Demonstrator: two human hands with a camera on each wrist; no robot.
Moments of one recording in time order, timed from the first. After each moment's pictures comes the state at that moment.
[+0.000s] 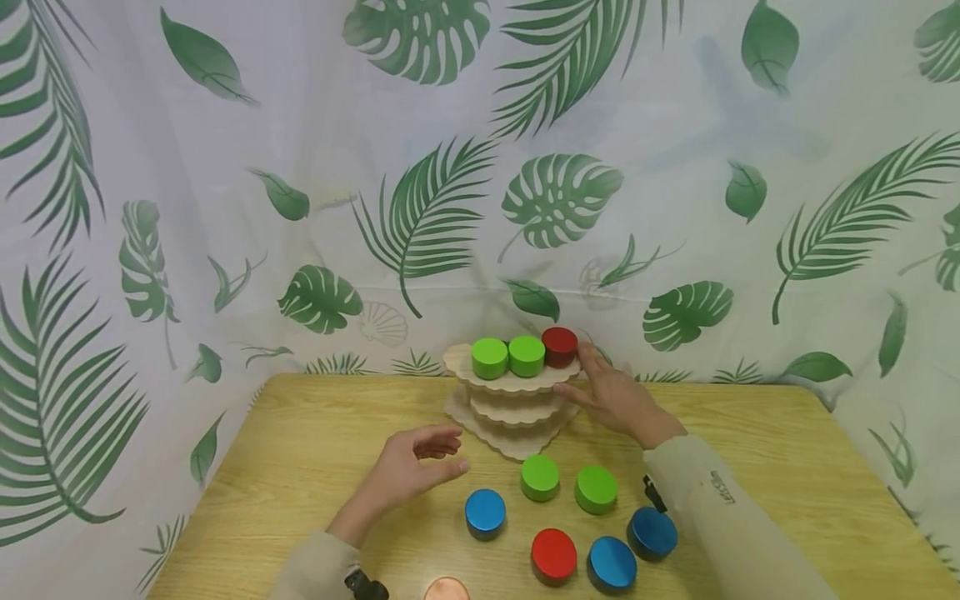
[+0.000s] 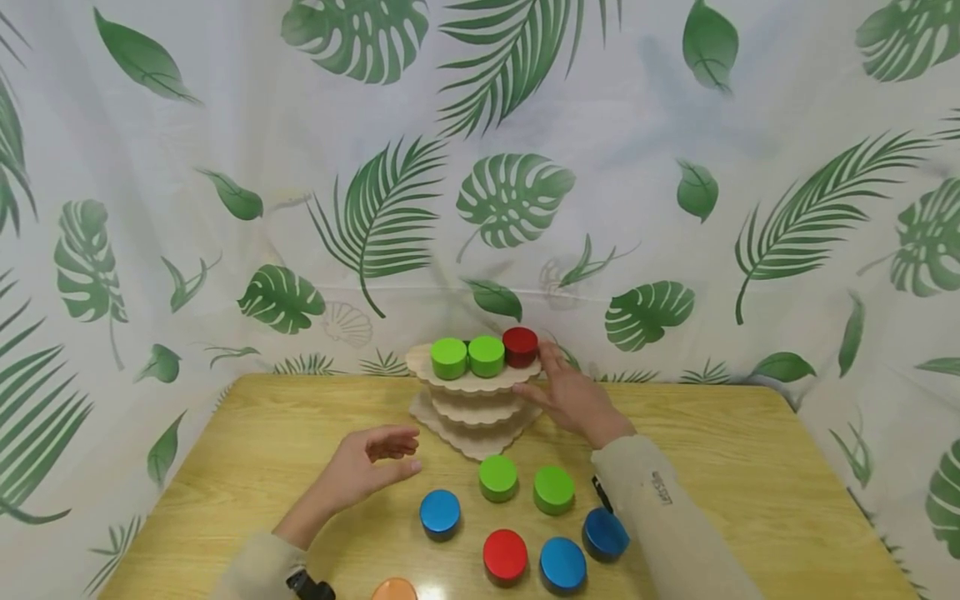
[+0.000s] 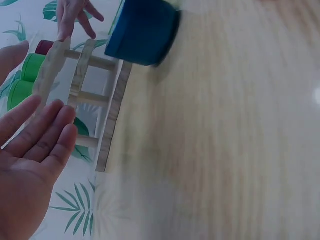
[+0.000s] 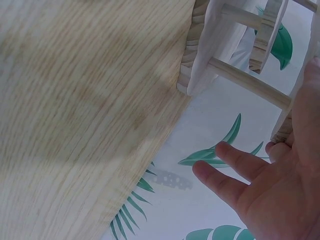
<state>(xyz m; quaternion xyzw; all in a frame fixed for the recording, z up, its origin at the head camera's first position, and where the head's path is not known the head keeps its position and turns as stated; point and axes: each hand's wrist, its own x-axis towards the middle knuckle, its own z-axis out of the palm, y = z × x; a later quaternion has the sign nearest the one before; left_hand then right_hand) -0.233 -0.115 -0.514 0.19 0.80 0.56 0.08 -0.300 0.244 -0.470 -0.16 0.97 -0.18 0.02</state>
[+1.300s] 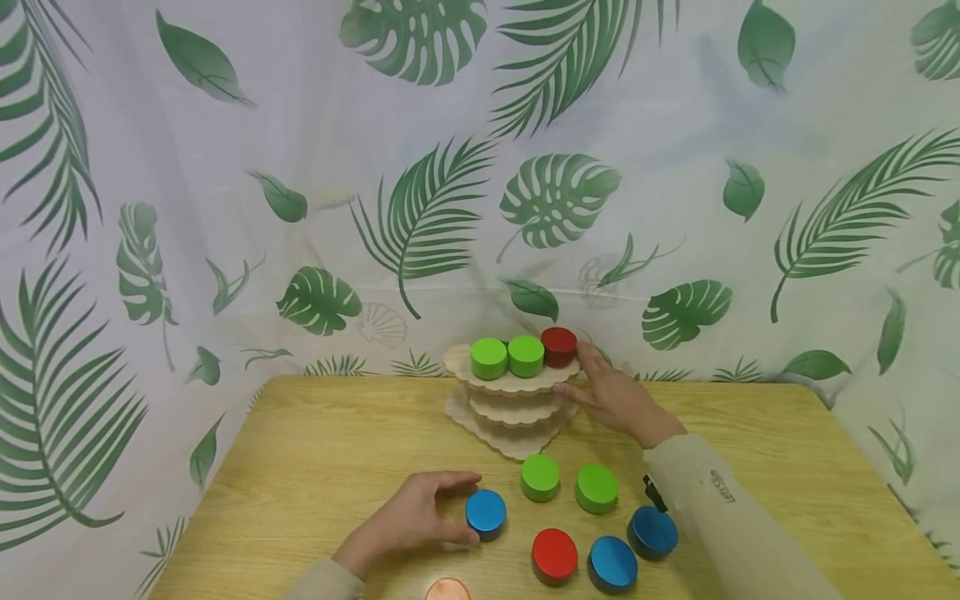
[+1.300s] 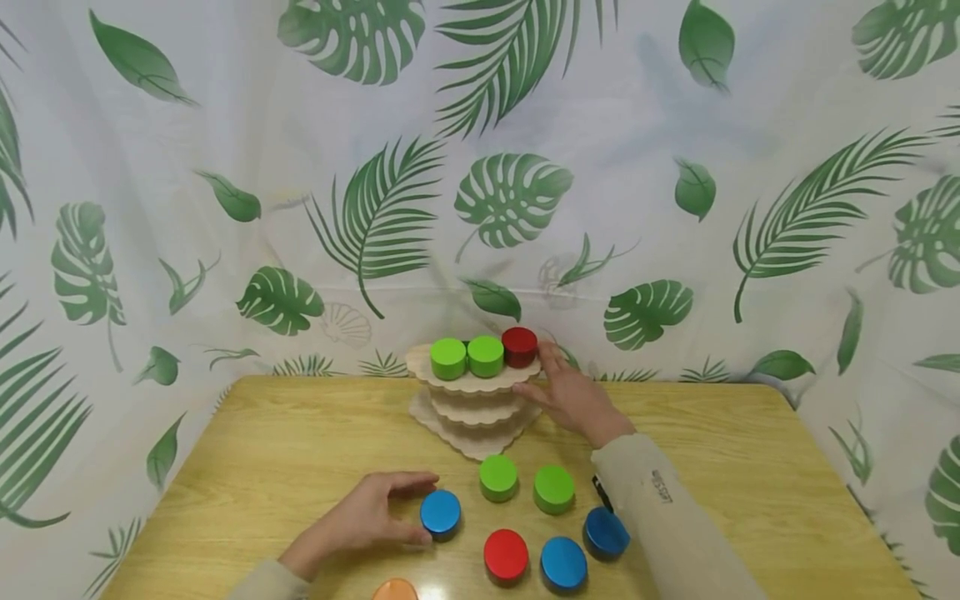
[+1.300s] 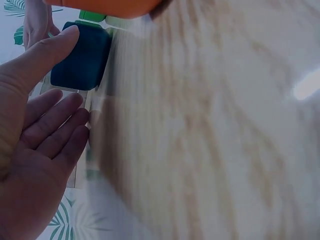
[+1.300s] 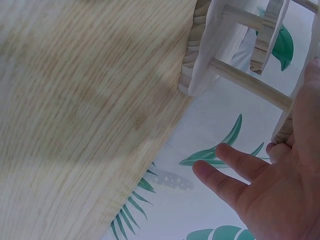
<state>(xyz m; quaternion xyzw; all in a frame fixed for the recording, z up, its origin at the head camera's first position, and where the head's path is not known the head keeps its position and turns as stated) -0.208 -0.111 -0.540 0.27 0.82 0.46 0.18 -0.301 0.244 -0.470 -0.15 0.97 -0.18 0.03</state>
